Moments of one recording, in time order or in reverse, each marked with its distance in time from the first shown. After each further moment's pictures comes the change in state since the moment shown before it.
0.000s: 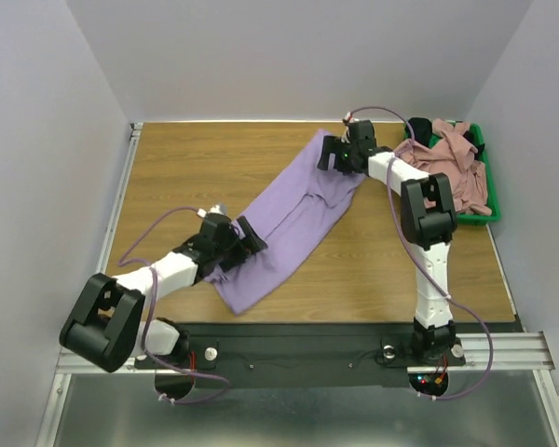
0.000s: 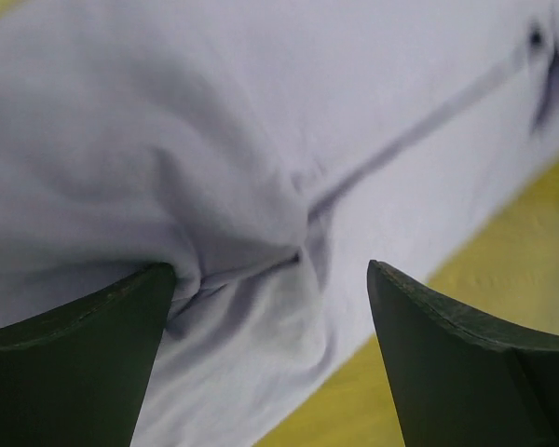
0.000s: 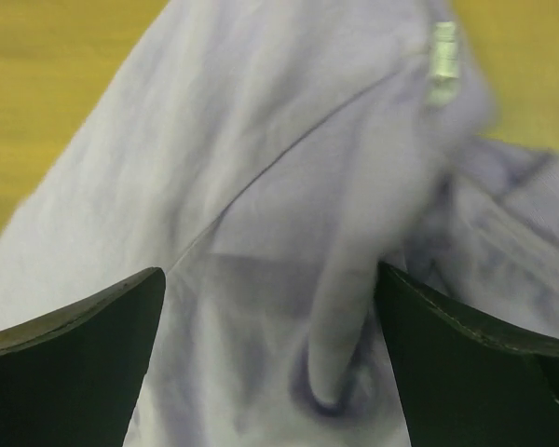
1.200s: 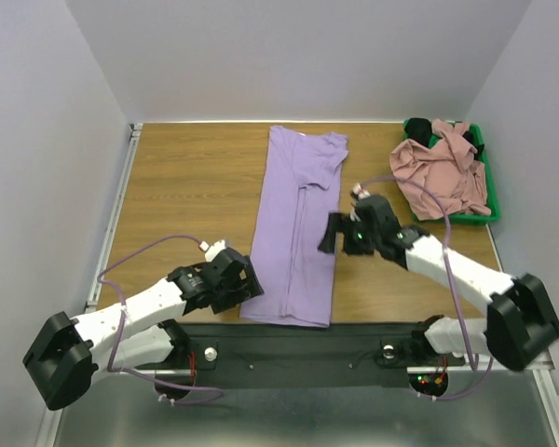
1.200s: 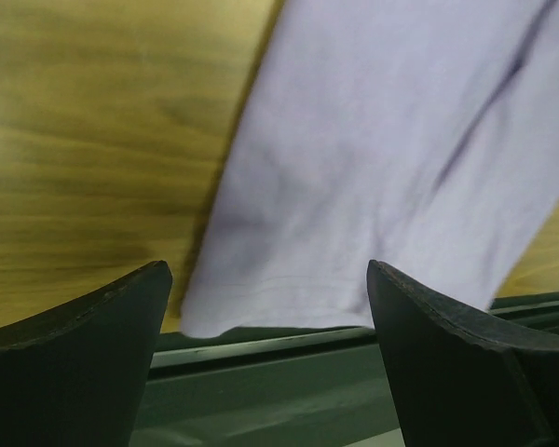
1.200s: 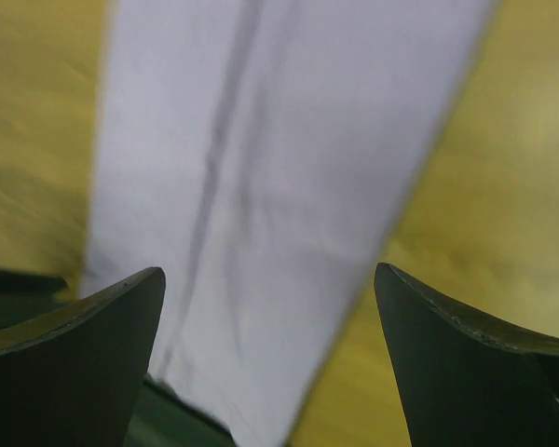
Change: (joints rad) left arm -0.431 -0.388 -0.034 -0.560 -0.218 -0.246; right arm 0.291 -0.867 -0.776 -0.038 0.032 0.204
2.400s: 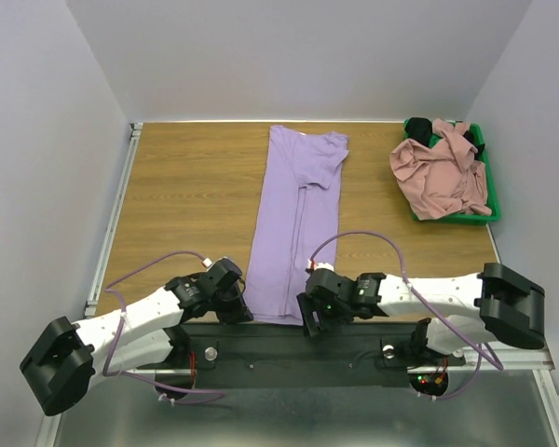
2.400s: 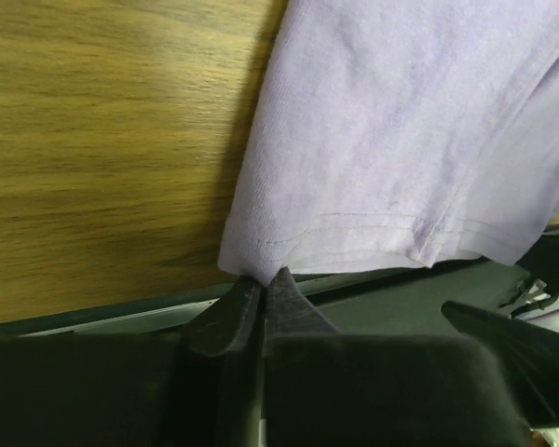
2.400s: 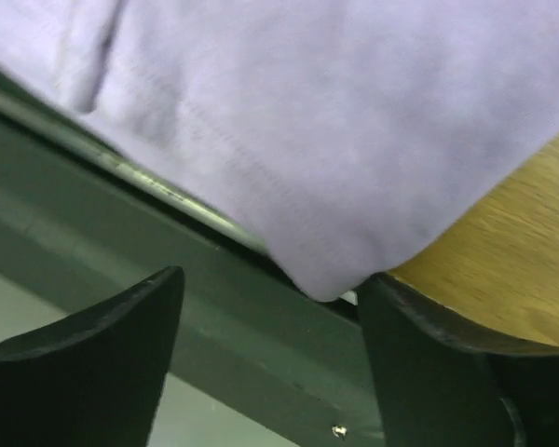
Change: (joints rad) left arm 0.005 -0.022 -0.155 0.049 0.243 -0.031; right arm 0.655 -0.019 -0.253 -0.160 0.094 0.317
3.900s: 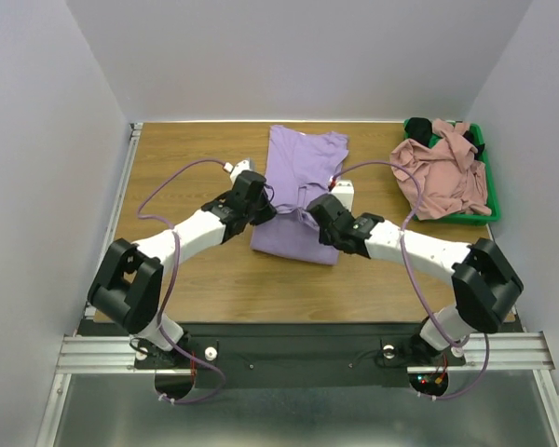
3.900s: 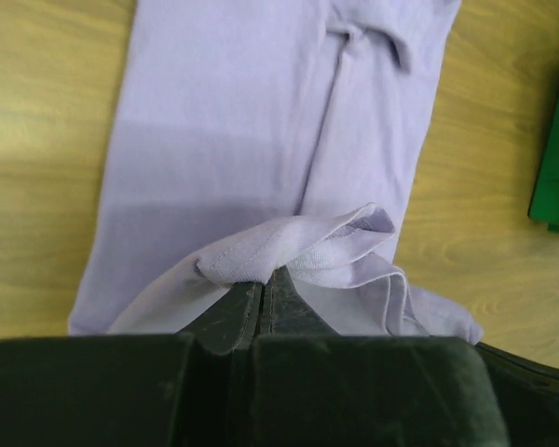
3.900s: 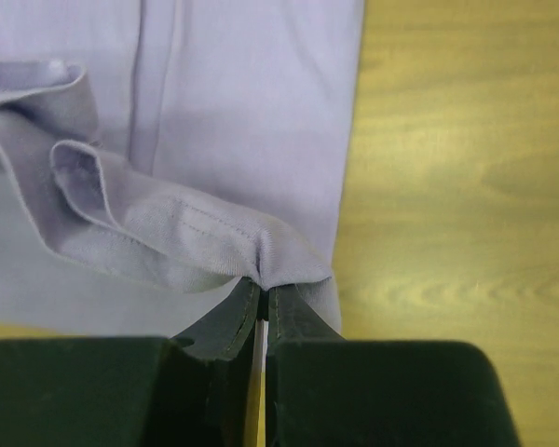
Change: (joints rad) left arm 0.224 0.602 0.651 0.348 -0.233 0.310; right arm -0.389 0.192 0.366 0.003 0.538 -0.171
